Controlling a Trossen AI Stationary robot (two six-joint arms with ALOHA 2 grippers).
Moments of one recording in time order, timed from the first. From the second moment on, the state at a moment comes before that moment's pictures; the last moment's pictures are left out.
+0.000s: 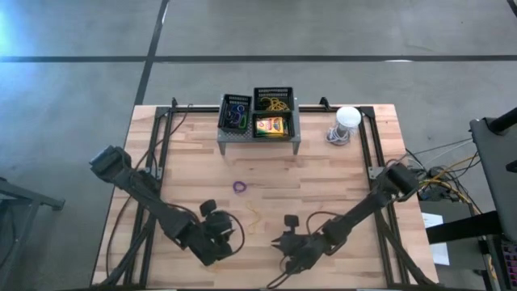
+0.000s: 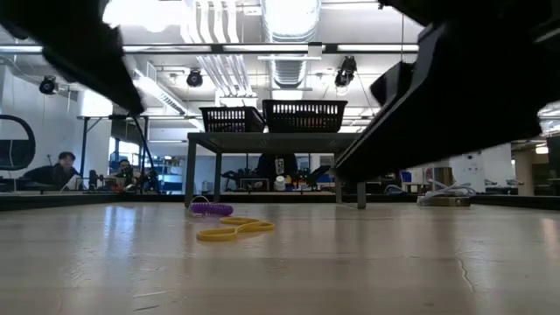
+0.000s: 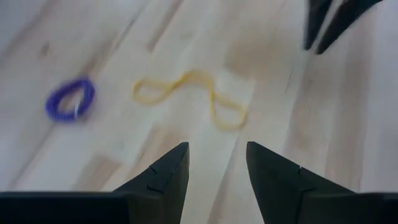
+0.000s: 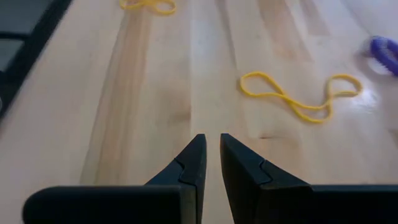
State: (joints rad) left arm -0.69 1.69 1.10 -0.58 -0.60 -0.94; right arm 0.66 1.96 1.03 0.18 0.55 0.42
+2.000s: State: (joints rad) left arm -0.26 1.77 0.75 -0.03 -0.45 -0.55; right arm 0.65 2.01 1.00 0.35 0.52 0.38
